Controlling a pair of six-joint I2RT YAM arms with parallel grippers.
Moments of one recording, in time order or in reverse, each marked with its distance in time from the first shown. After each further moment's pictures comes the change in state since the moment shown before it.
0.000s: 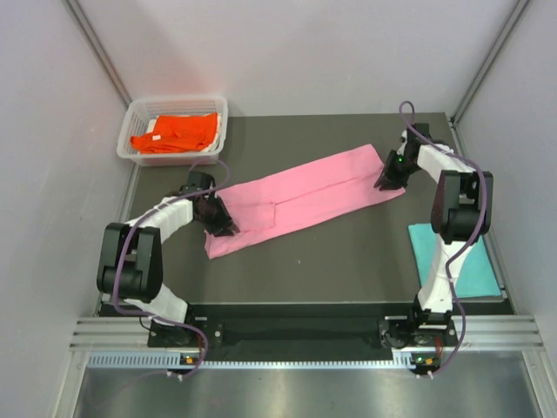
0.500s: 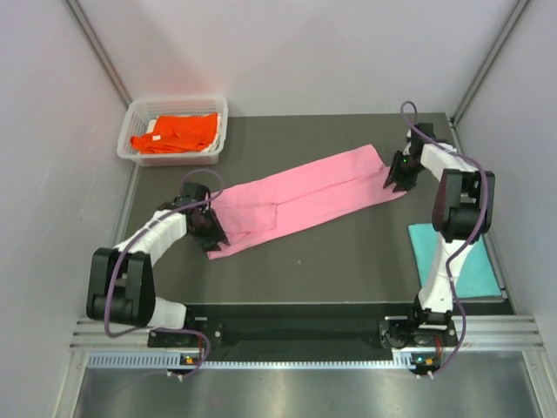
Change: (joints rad) left arm 0.000 -0.112 -0.127 -0.093 -0.115 0.007; right arm -0.038 0.025 0.018 -0.014 0.145 -0.095
